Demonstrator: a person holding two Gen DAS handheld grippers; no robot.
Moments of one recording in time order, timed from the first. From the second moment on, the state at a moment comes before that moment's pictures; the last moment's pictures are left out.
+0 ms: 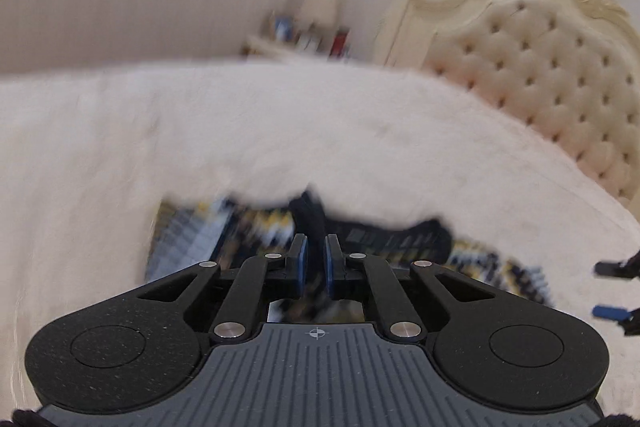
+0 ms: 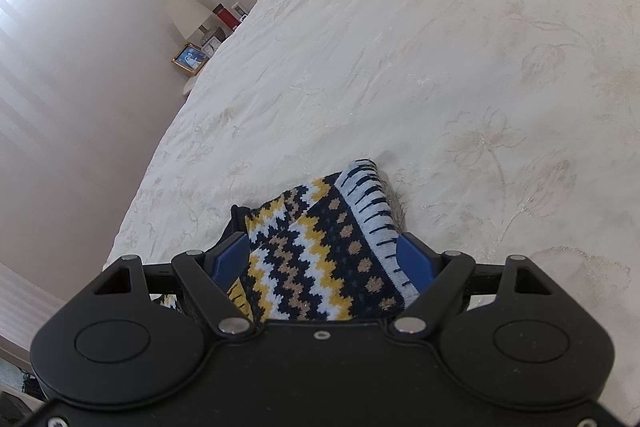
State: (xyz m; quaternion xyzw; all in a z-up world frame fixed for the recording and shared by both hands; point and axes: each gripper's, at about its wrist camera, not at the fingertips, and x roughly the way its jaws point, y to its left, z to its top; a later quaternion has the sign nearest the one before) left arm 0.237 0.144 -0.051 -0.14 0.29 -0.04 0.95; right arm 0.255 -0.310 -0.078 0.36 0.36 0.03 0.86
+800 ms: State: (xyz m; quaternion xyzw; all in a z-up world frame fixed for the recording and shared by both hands) left arm 0.279 0.143 -0.094 -0.26 0.32 -0.07 0.91; right arm 0.260 -0.294 -0.080 0.34 0.37 0.03 0.86
